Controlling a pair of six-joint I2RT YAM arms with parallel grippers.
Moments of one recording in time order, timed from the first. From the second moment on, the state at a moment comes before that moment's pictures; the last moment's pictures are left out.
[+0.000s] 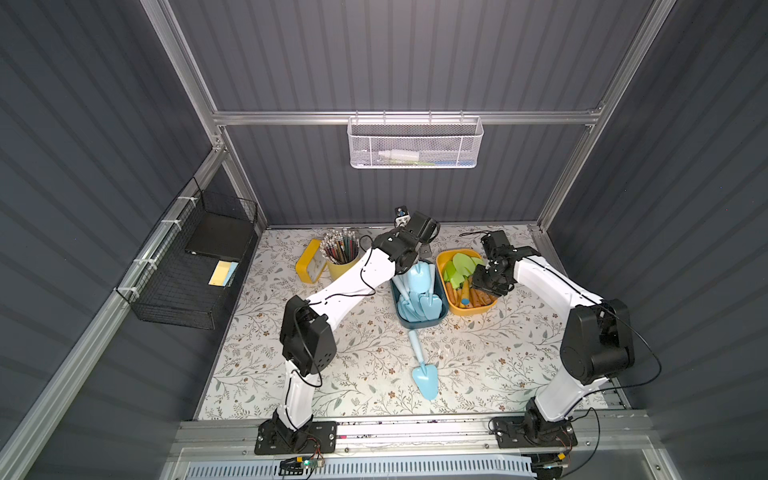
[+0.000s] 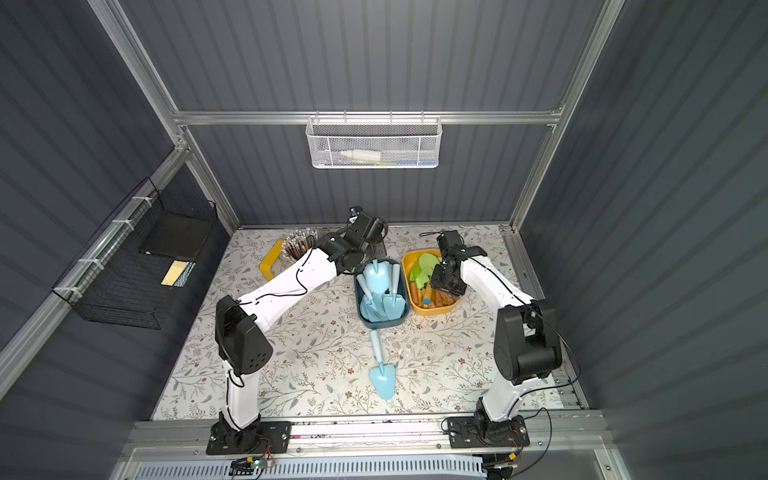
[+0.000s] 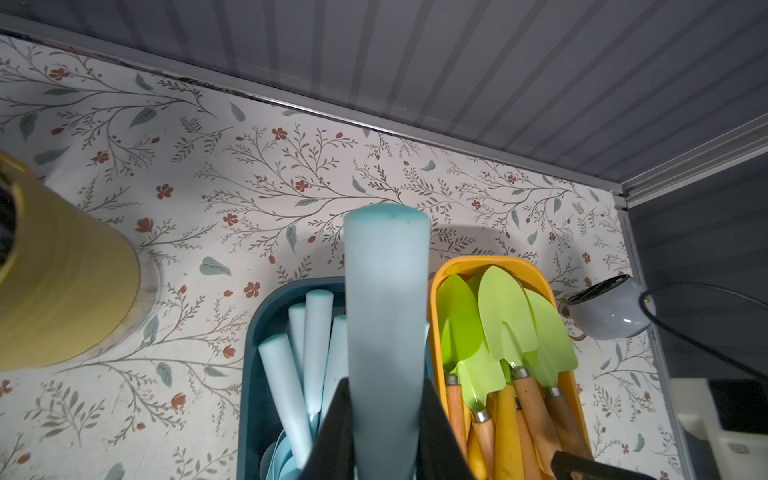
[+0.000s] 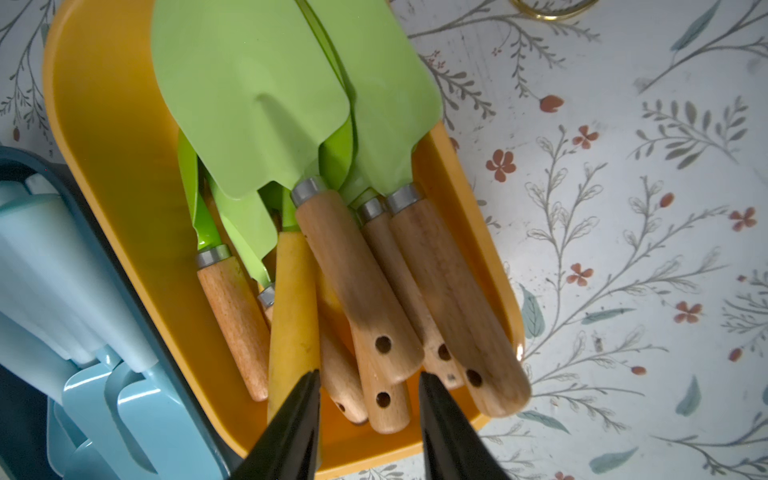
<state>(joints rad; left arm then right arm) -0.74 2.05 2.02 -0.76 -0.37 -0.75 0.26 1.71 1.33 -0.84 0.03 0.56</state>
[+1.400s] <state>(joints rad) -0.58 2.03 1.98 -0.60 -0.35 -0.86 0.53 1.48 1.16 -0.80 -0.34 0.46</state>
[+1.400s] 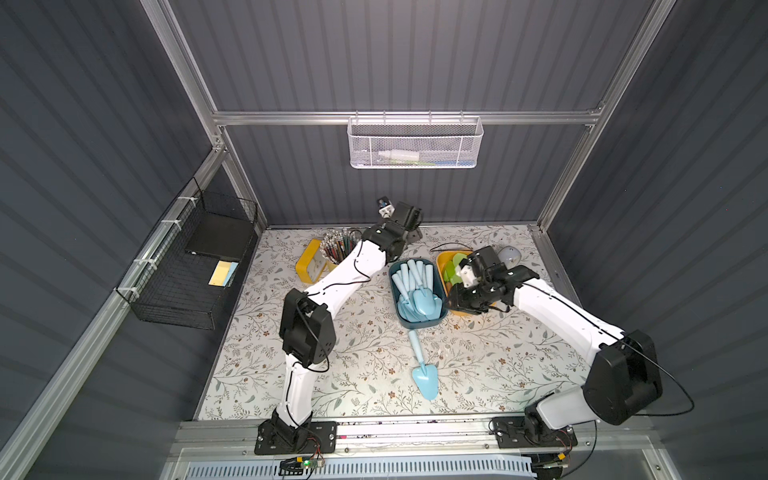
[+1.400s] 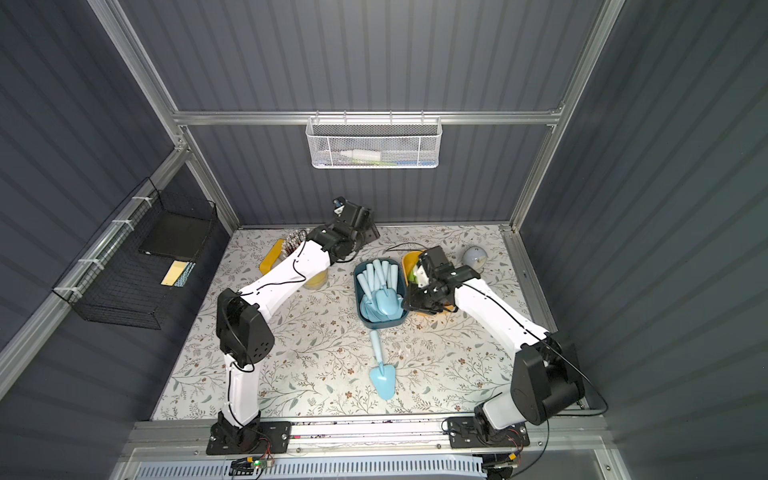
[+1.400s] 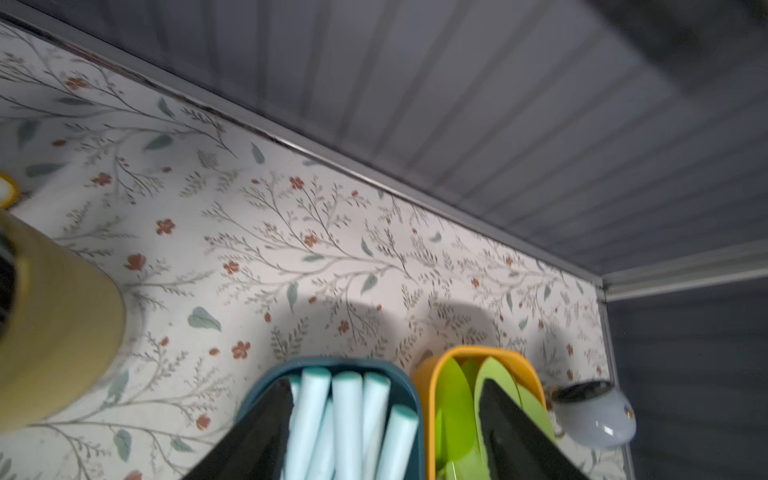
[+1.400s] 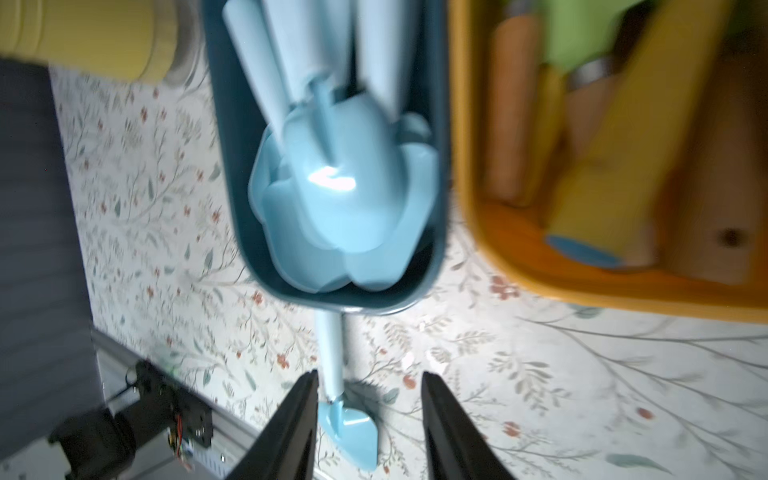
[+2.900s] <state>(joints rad) -0.39 1.68 1.35 -0.14 -0.22 -0.67 0.99 1.86 1.62 -0.84 0.02 0.56</state>
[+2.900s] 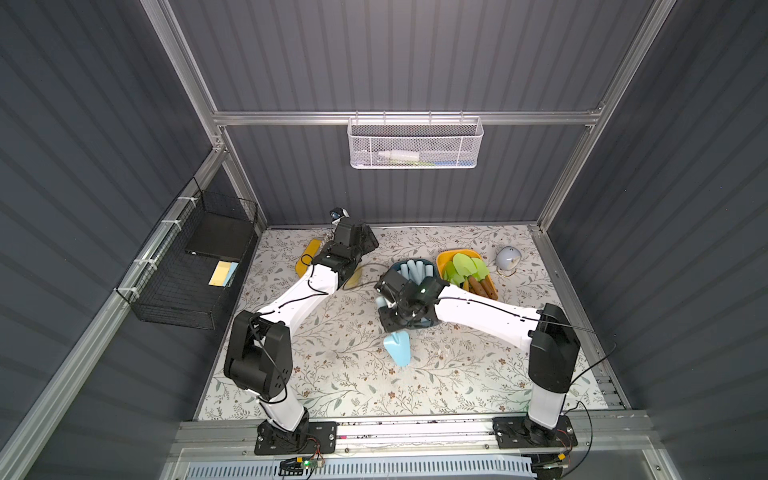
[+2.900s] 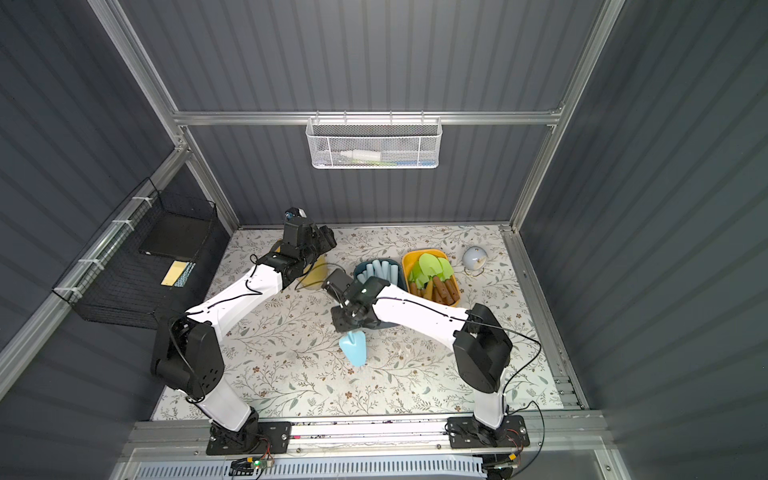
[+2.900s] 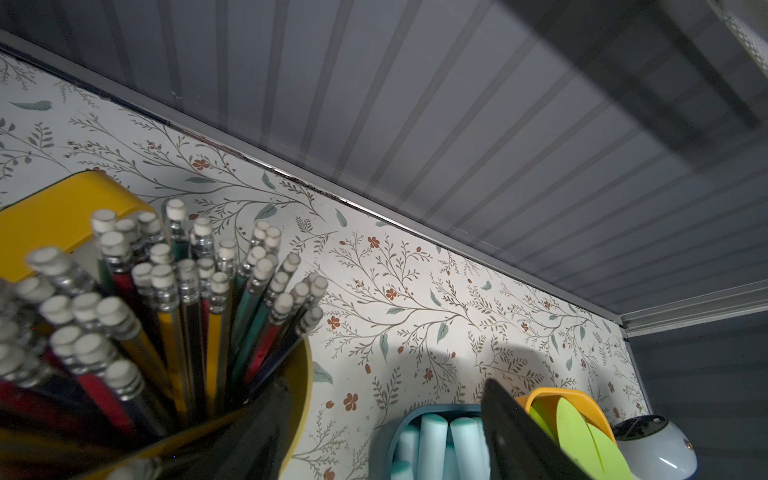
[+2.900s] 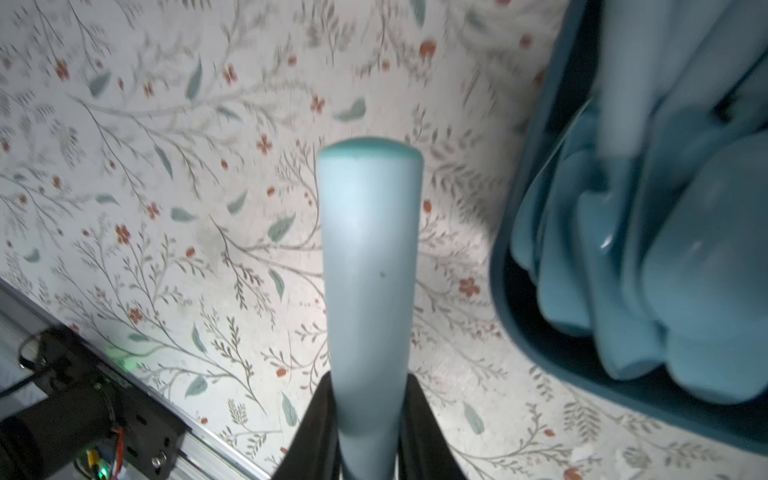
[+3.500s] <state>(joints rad) -0.39 1.63 1.28 -0.10 -0.19 -0.67 0.72 2.10 1.90 -1.02 0.27 0.45</state>
